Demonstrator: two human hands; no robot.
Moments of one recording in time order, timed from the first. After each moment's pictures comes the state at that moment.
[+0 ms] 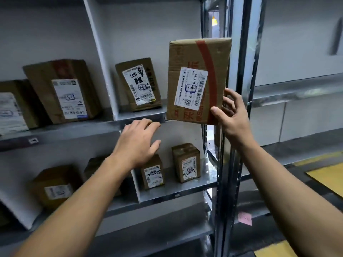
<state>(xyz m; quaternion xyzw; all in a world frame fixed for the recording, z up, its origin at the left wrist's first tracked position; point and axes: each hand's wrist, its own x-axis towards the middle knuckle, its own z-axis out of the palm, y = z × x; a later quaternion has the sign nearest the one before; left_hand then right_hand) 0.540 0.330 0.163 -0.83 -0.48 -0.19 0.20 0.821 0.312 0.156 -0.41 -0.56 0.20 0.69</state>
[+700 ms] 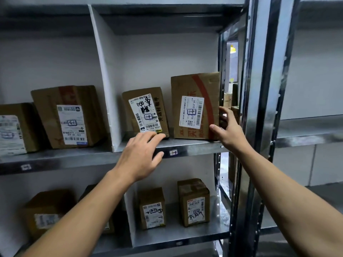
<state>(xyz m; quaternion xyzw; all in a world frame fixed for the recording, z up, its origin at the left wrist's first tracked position) 0.554 0.412 0.186 -0.80 -0.49 -0.26 0.22 0.852 0.462 0.195 -0.49 -0.64 0.16 0.57</state>
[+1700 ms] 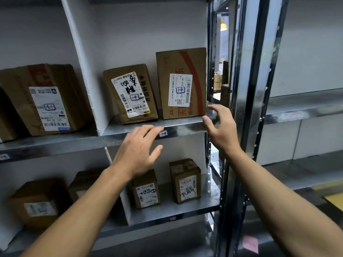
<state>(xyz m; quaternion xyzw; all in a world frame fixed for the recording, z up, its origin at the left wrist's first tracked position) 0.569 0.403 0.156 -0.83 -0.45 -0.28 0.16 0.835 0.427 0.153 -0.52 -0.62 0.00 0.58</state>
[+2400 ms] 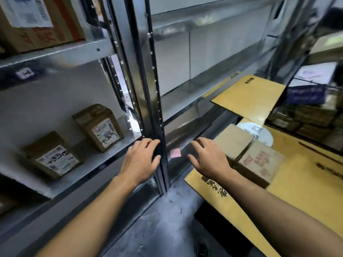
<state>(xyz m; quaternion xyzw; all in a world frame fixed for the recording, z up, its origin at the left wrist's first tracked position) 0.720 0.310 -0.047 -0.95 -0.30 -0.10 -0.06 0.915 0.164 -0.077 -0.83 -0.55 -0.02 0.11</state>
